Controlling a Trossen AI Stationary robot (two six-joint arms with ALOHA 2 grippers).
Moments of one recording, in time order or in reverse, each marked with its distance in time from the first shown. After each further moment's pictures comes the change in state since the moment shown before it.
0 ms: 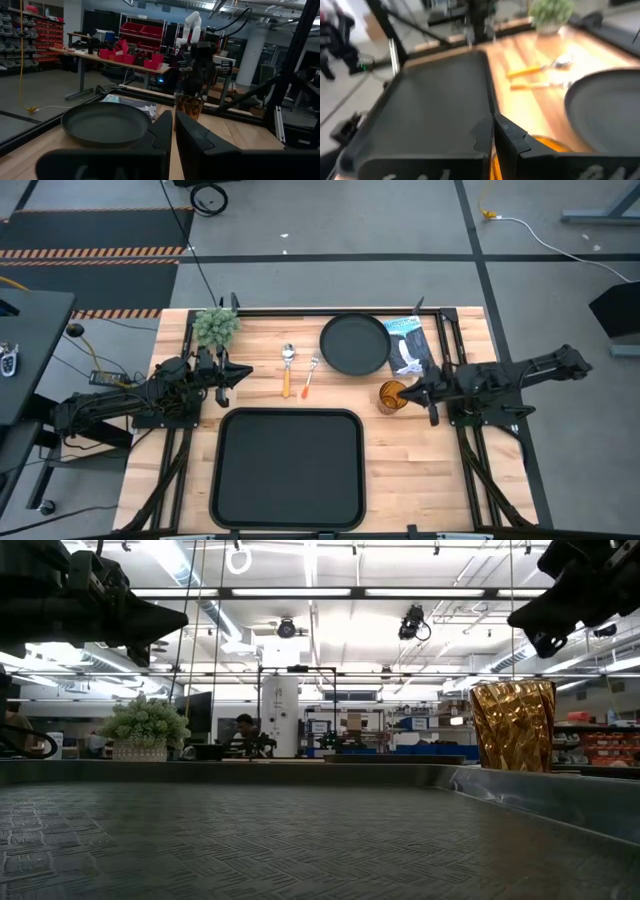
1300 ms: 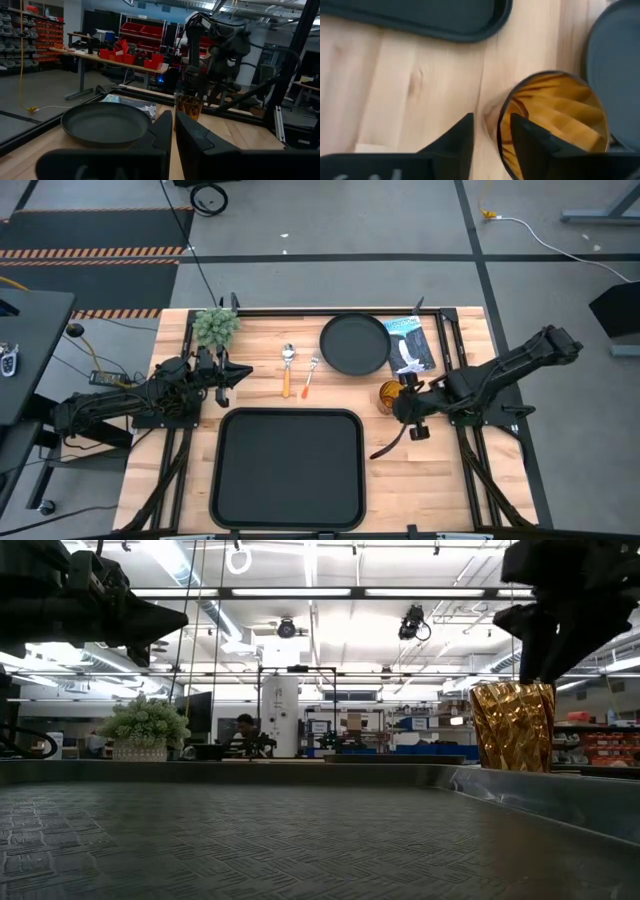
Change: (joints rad) left arm 0.000 0.000 0.000 0.000 0.000 -0.001; right arm 0.130 0.747 0.464 -0.570 0.072 -0.165
